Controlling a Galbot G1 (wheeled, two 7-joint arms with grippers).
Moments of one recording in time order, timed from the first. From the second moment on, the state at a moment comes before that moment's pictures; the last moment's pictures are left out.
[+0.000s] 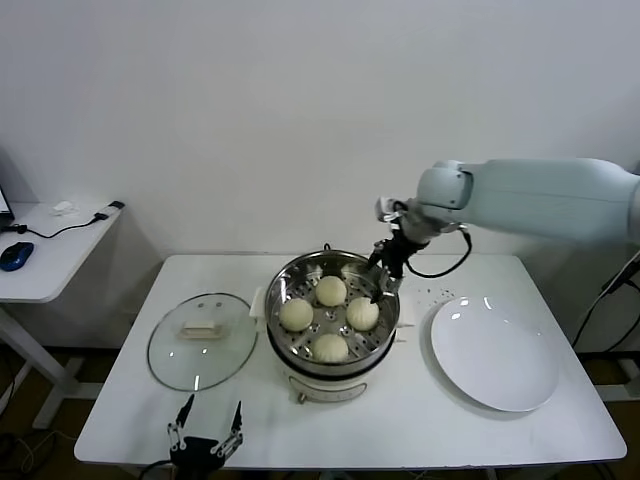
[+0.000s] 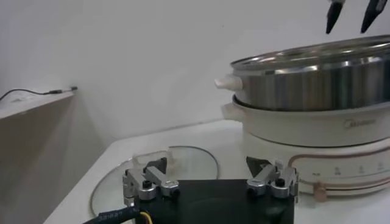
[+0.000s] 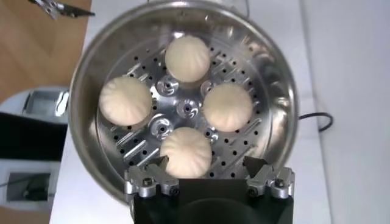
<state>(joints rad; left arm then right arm) 1.86 -1.57 -0.57 -2.03 0.15 -0.14 0.04 0.88 0.98 -1.77 1.38 1.06 -0.30 -0.81</state>
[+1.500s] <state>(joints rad) 1.81 -1.57 -0.75 -2.11 0.73 -0.13 0.00 -1.23 0.82 0.48 1.71 0.69 0.08 -0.26</state>
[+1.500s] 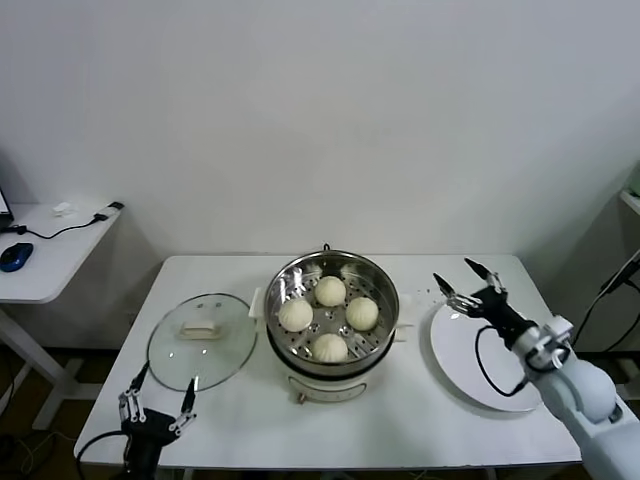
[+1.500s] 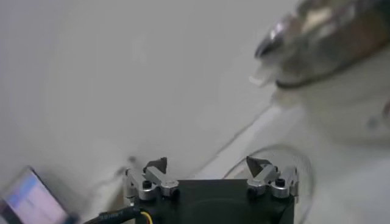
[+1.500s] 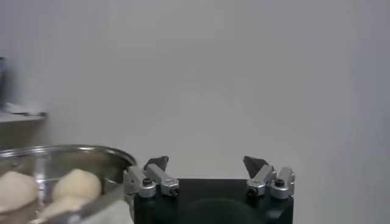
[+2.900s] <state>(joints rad) 1.22 -1.45 -0.68 -1.46 1.50 -0.06 -0.13 -1.34 1.07 0.65 1.60 0.45 0.09 -0.22</state>
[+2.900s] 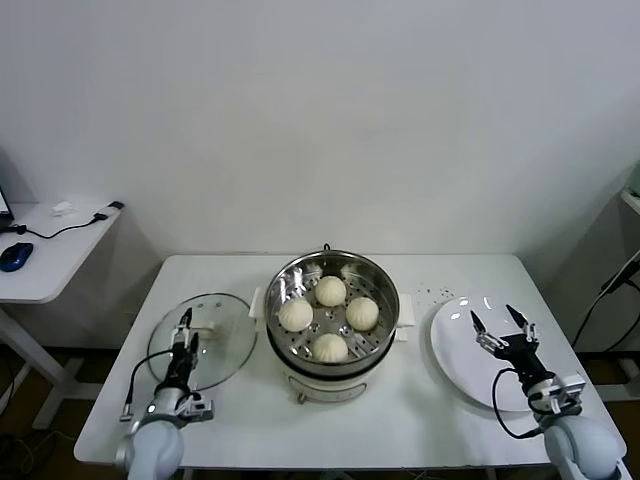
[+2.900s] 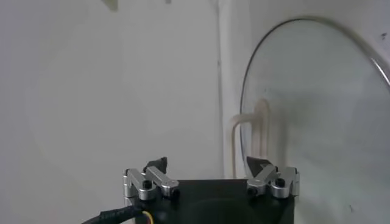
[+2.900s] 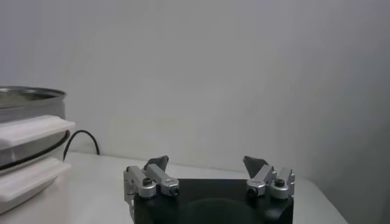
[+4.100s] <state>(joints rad) 1.08 -1.44 -0.65 -1.29 1.45 -0.03 -0.11 -1.33 1.15 0.66 1.52 0.31 0.14 -0.25</state>
